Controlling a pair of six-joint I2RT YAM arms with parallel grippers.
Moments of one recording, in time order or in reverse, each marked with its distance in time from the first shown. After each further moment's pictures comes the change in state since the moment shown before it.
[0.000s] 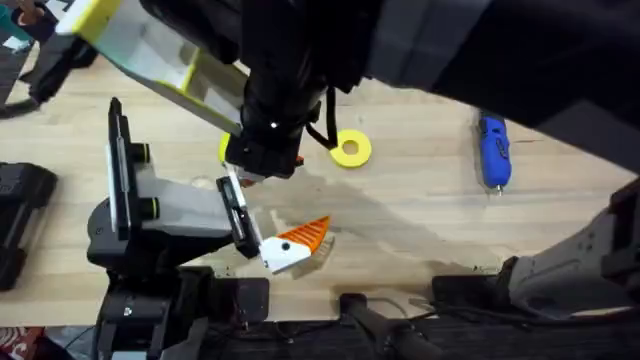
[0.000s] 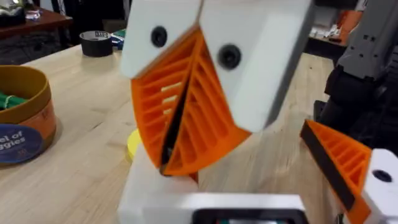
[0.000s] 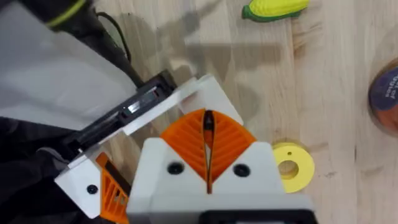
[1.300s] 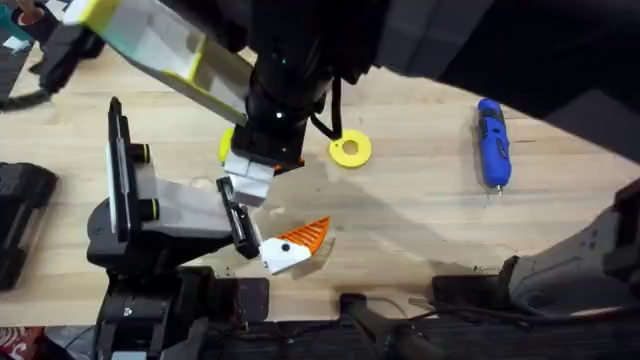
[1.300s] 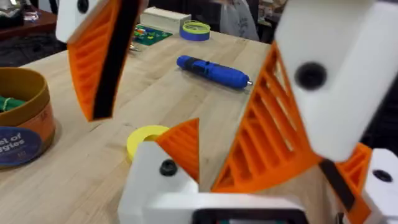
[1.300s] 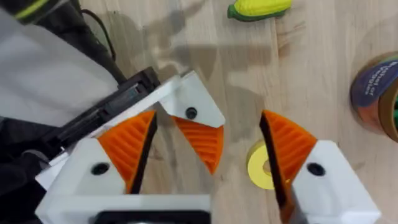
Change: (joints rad) left arm 0.000 0.000 0.000 0.000 0.005 0.007; right arm -0.023 -0.008 0.003 0.009 0.022 -0.011
